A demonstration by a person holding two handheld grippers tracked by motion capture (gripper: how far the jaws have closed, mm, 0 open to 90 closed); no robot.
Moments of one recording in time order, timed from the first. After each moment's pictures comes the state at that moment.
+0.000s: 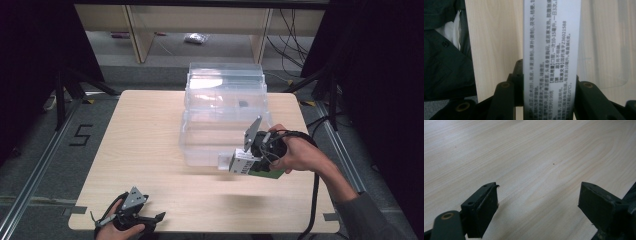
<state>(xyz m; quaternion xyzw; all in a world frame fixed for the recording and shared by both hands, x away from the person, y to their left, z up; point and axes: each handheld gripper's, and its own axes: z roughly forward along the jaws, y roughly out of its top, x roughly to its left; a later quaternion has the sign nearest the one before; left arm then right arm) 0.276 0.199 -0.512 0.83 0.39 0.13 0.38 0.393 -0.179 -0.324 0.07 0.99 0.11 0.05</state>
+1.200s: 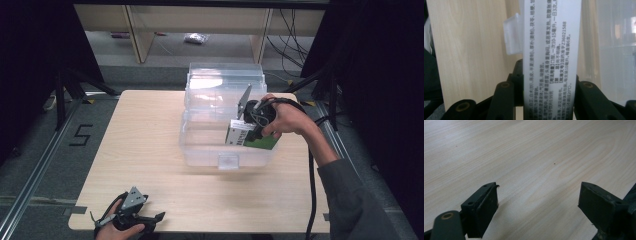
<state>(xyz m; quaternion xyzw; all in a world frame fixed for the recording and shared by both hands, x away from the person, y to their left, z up) 0.276 0.200 -0.512 0.83 0.39 0.13 0.38 0.476 -0.166 -0.307 0.07 0.99 0.09 0.06</state>
